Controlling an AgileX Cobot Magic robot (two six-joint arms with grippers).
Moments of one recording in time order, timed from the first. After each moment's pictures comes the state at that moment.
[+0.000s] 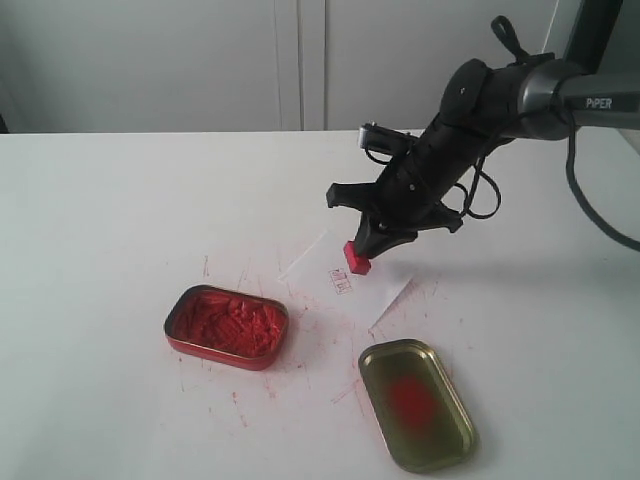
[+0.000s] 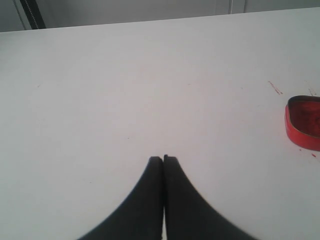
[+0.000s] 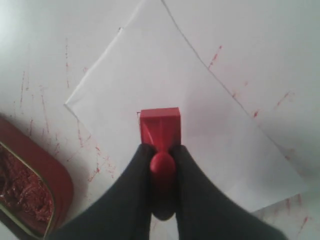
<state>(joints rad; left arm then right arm) 0.00 0.00 0.02 -0.10 0.34 0.13 0.31 2.17 -1.62 0.51 0.90 -0.15</state>
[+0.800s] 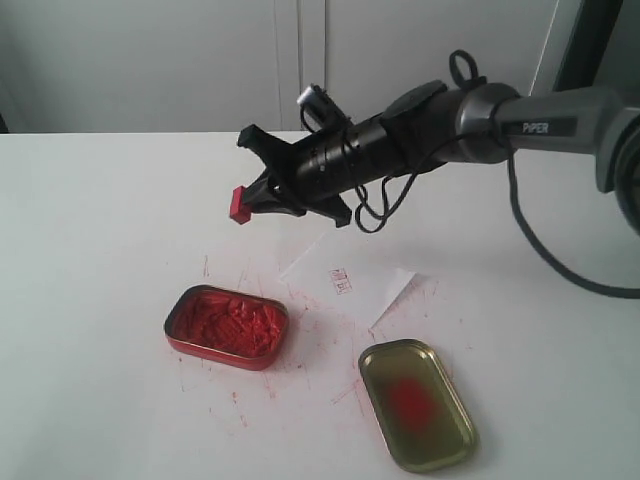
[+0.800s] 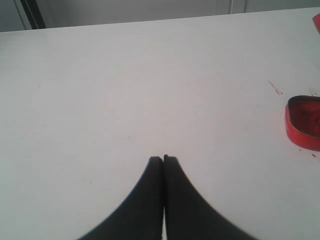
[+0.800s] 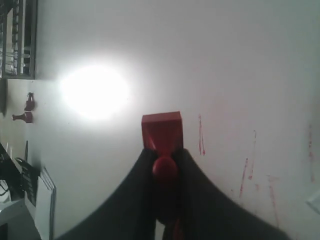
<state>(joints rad) 0.00 0.00 0.02 -0.10 0.34 0.13 0.45 2.20 -1.62 1.22 0.65 -0.40</state>
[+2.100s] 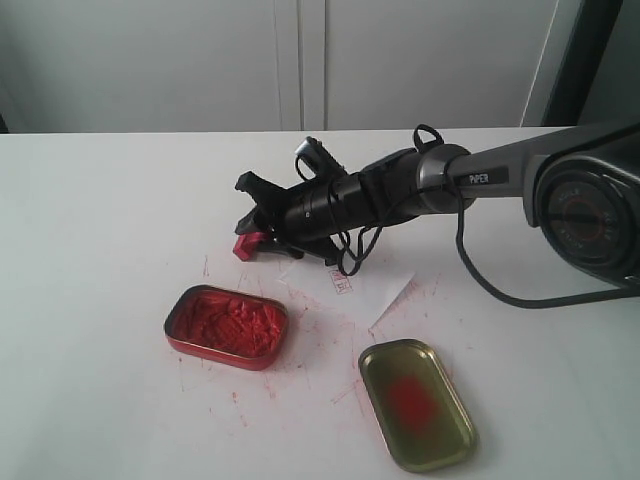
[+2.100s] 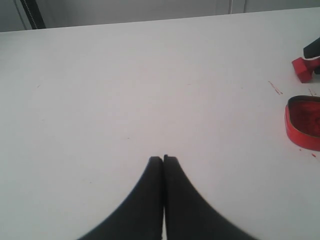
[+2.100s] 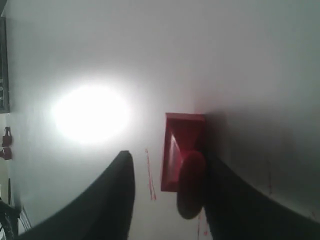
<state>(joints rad) 0.00 0.00 0.02 -0.10 0.34 0.13 0.48 2.35 -1.62 1.44 0.53 -0.55</state>
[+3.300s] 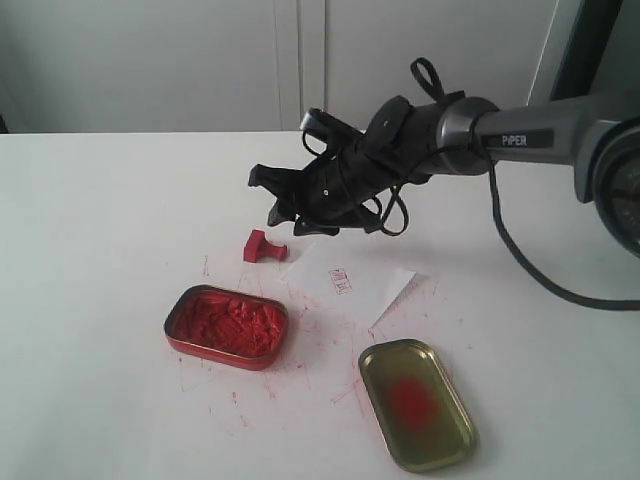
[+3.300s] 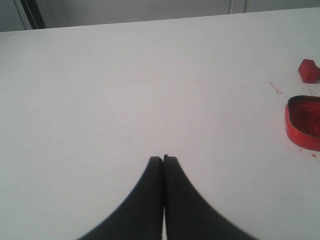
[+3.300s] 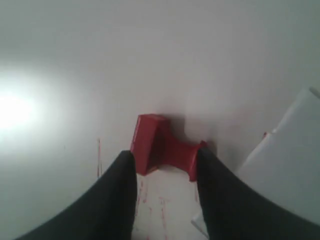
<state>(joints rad) 0.00 0.00 0.02 -0.10 0.34 0.13 0.48 2.22 -1.62 0.74 0.49 -0.10</state>
